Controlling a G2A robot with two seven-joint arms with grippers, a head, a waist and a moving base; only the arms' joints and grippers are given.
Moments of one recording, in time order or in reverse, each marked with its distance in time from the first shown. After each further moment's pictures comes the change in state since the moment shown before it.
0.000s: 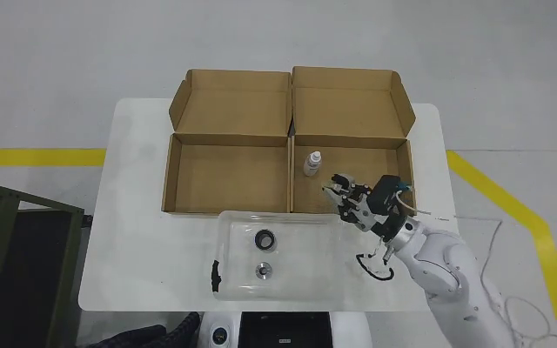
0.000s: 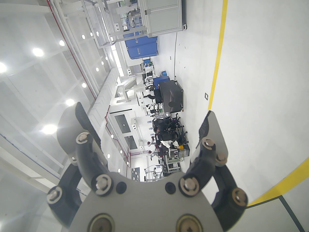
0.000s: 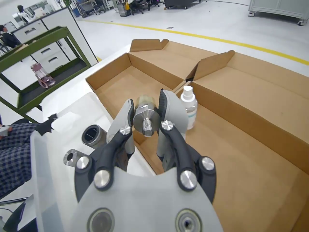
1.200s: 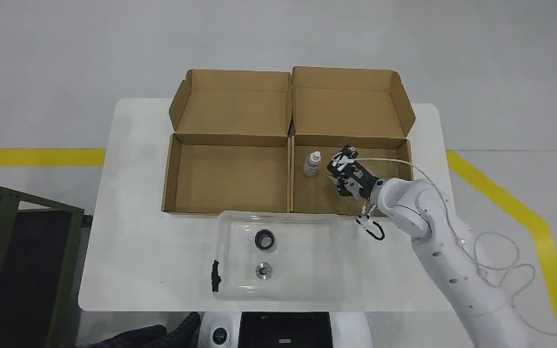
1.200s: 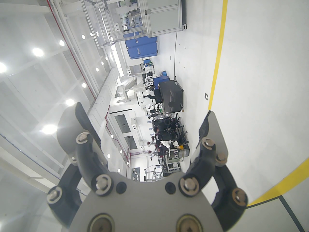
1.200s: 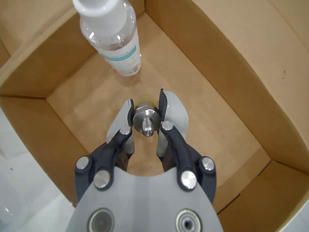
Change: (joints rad) left arm 0.000 0.000 0.000 0.000 0.000 0.000 0.000; right arm 0.423 -0.036 -0.226 0.349 -0.162 0.073 0.509
